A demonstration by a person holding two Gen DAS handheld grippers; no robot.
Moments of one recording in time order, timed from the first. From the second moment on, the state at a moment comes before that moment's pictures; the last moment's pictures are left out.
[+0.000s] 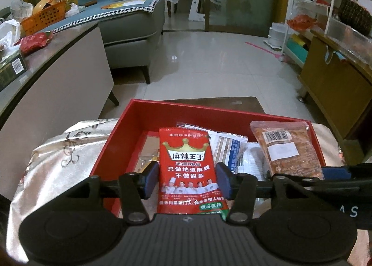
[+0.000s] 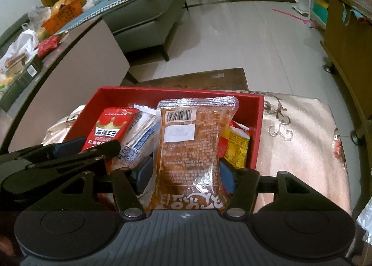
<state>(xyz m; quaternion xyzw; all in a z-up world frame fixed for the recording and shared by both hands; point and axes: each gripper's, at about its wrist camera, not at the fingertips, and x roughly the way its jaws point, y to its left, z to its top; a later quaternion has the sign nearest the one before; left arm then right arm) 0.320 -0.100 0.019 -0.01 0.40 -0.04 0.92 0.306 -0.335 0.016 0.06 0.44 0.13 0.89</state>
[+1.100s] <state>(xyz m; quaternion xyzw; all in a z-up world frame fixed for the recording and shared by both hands) 0.300 -0.073 0.042 -0.03 0.39 -0.02 0.92 0.286 -0.336 0.042 0.05 0.41 0.11 0.90</state>
